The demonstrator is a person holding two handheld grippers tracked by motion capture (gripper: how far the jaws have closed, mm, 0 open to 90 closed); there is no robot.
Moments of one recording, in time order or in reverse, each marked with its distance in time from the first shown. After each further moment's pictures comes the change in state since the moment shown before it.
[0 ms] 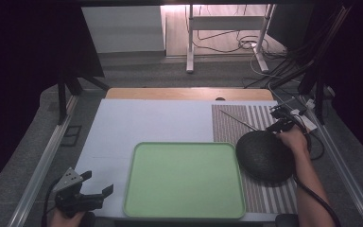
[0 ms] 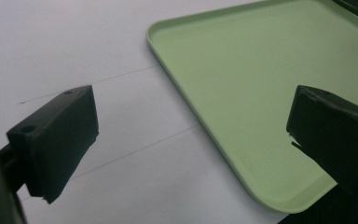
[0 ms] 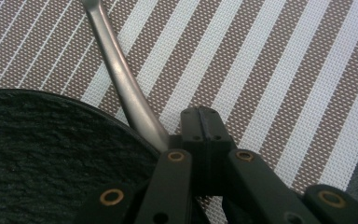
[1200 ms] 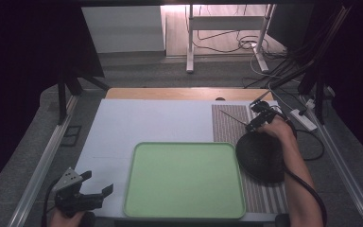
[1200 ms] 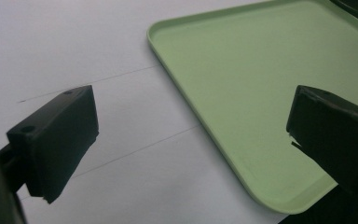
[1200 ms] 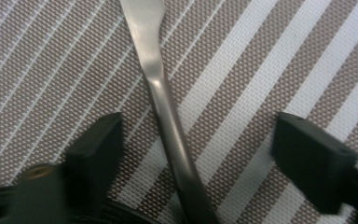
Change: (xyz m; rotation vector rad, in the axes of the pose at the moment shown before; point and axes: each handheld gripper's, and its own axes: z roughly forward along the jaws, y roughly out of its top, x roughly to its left) left arm 0.001 0.000 0.000 -0.002 -0.001 -0.009; right arm 0.035 0.051 0.029 0.097 0.019 -0.124
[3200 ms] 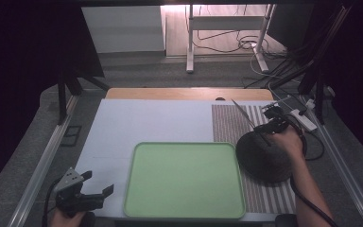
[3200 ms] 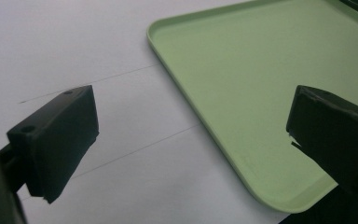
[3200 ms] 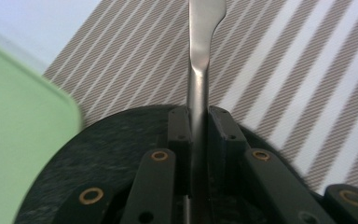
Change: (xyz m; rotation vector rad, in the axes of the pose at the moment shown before) left arm -0.002 0.001 0.001 0.009 0.008 0.016; right arm 0.035 -0.052 -0.065 -0.201 0.100 0.047
